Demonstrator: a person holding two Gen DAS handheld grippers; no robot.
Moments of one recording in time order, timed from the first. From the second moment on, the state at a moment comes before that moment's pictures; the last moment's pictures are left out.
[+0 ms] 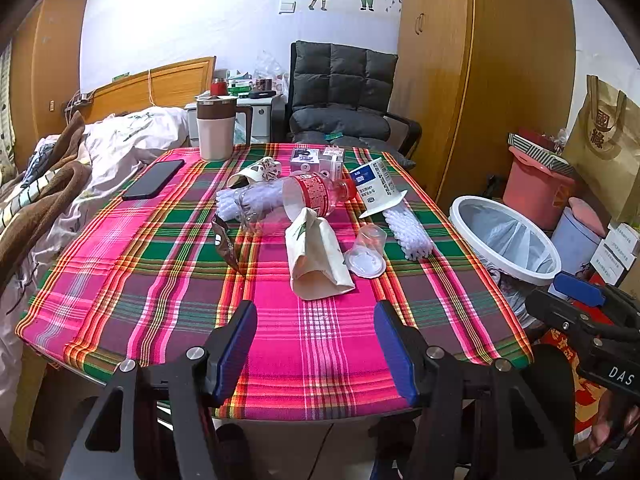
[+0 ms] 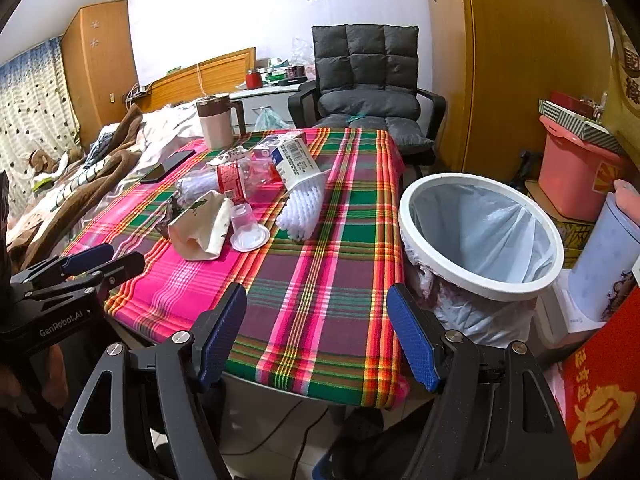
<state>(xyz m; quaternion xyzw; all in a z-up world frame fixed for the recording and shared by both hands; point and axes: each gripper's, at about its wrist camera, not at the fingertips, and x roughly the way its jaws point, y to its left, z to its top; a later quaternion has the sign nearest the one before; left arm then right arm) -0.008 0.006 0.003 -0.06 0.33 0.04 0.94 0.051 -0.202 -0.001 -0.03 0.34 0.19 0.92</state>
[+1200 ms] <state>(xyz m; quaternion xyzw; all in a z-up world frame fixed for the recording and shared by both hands) -0.006 -0.002 0.008 -0.06 0.33 0.03 0.94 0.049 -0.201 0.002 -0.03 0.34 0.19 0.92</state>
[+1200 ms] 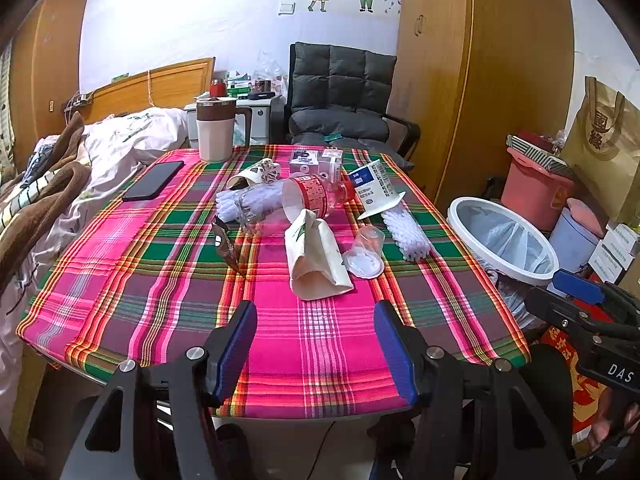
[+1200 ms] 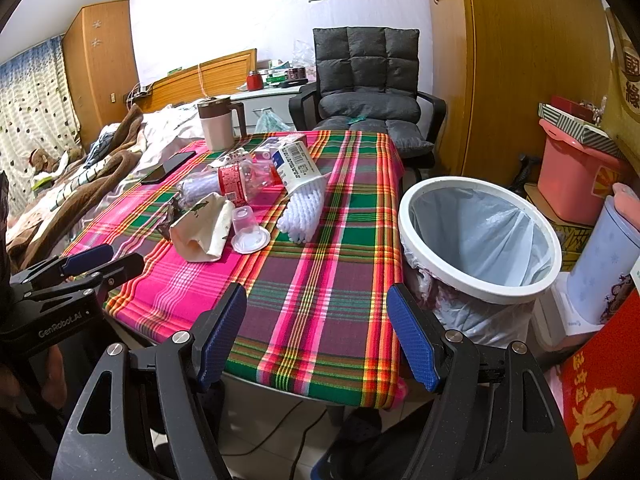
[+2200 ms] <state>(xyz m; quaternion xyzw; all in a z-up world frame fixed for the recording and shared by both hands) 0.009 0.003 -0.006 -0.05 0.35 0.02 0.94 0.058 -0.199 0.000 -0.03 0.34 0.19 0.92</state>
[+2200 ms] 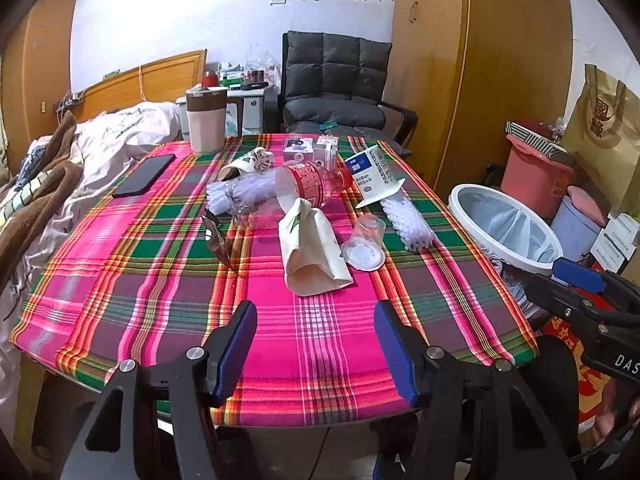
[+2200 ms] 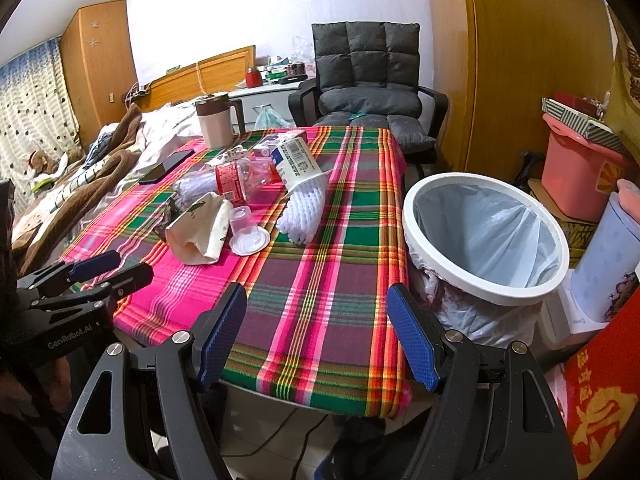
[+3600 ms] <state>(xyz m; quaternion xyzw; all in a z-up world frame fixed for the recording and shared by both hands) 0.087 0.031 -0.033 -0.09 0.37 0.03 0.93 0.139 -0.182 -0.033 0.02 0.42 0.24 0.87</state>
